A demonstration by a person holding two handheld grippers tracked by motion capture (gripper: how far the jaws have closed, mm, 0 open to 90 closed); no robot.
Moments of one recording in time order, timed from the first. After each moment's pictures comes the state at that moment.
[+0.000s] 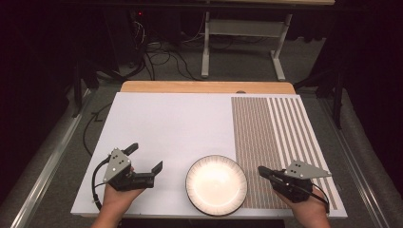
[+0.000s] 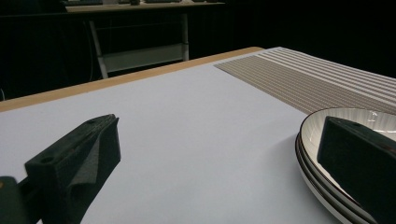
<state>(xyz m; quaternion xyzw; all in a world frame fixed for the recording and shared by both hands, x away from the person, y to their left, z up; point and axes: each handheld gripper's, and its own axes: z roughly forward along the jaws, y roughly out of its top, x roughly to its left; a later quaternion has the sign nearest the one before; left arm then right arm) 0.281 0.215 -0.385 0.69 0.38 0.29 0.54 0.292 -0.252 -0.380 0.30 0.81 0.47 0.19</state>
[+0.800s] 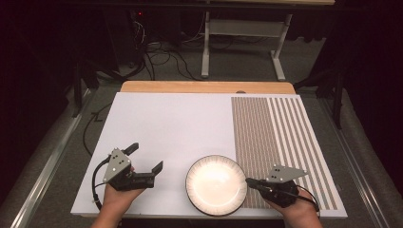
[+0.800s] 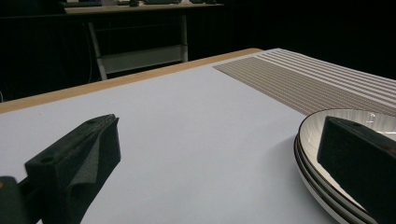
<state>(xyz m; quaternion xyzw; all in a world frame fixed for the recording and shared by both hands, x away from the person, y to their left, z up) 0.281 0.215 -0.384 0.69 0.38 0.29 0.55 0.290 -0.224 -0.393 0.26 0.87 0.41 0.12</state>
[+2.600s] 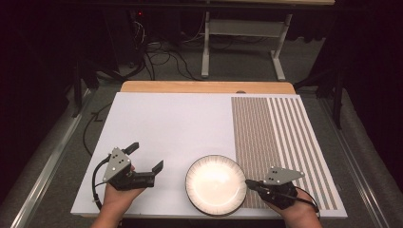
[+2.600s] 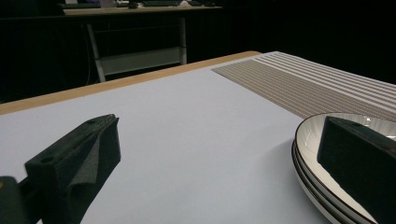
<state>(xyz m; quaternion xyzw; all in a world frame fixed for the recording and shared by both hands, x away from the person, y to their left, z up) 0.281 0.214 -0.383 0.69 0.38 0.29 0.55 0.286 -0.219 -0.393 0.25 0.88 0.39 0.14</state>
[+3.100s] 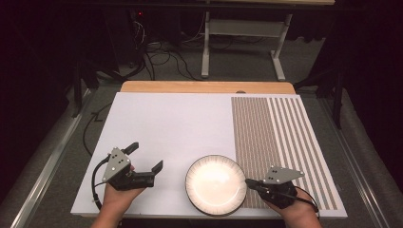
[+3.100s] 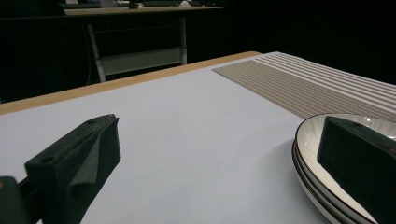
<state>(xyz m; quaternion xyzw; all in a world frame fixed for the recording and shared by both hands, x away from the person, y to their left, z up) 0.281 0.215 -0.382 0.69 0.38 0.29 0.55 0.287 -0.219 -0.393 0.25 0.87 0.39 0.14</state>
